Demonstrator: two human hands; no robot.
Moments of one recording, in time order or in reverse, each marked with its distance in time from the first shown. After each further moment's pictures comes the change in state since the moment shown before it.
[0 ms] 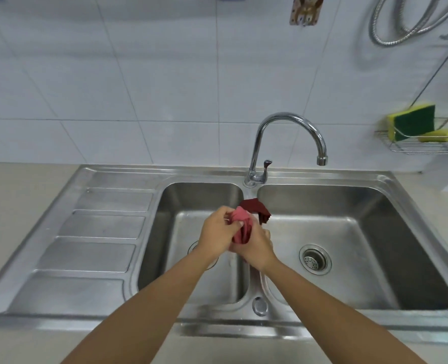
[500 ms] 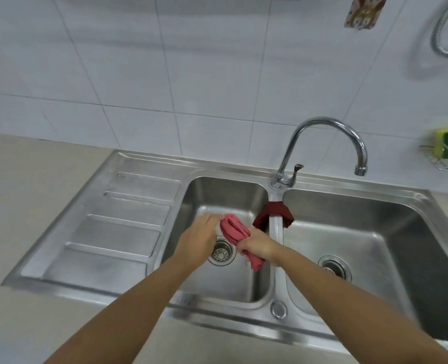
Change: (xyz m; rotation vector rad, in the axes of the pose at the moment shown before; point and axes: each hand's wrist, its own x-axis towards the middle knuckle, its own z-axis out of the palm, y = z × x) left_hand -0.026 -0.061 -0.082 0.672 0.078 0.306; right_hand 0.015 -0.039 0.021 0.076 -0.530 0.128
